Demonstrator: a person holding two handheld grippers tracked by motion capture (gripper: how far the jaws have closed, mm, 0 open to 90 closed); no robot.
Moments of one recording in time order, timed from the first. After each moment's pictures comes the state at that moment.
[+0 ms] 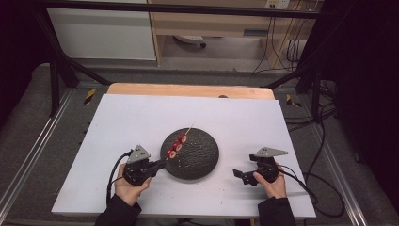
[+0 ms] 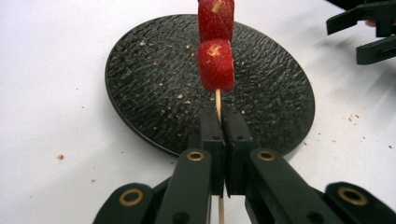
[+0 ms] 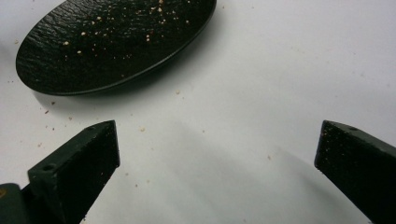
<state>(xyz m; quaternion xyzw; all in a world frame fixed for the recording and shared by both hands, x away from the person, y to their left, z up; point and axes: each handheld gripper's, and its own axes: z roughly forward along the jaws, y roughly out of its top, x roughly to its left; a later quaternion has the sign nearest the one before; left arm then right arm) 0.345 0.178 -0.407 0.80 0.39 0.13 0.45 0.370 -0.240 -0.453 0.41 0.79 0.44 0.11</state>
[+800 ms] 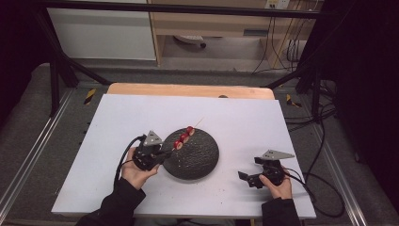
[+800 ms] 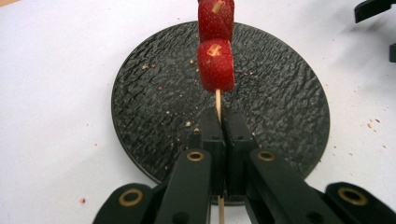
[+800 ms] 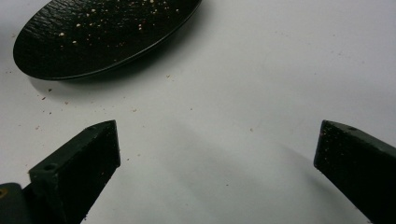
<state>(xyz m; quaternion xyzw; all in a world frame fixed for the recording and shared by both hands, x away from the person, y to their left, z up) 0.378 0.147 -0.379 0.84 0.37 0.14 0.38 0.362 -0.255 -0.455 0.42 0.79 0.44 0.11</state>
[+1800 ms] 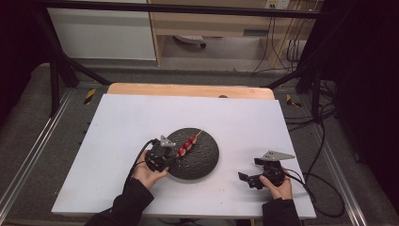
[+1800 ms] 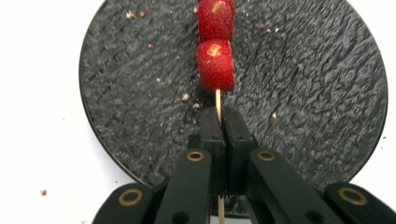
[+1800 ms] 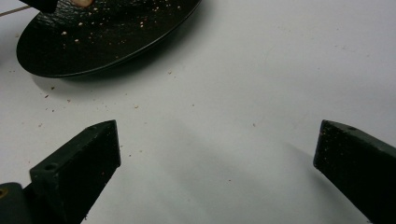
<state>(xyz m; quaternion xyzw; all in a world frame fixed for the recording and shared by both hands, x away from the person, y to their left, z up) 0.388 0.124 -0.415 0.85 0.41 0.12 0.31 0.361 -0.256 -0.458 0.42 0.79 0.44 0.10</state>
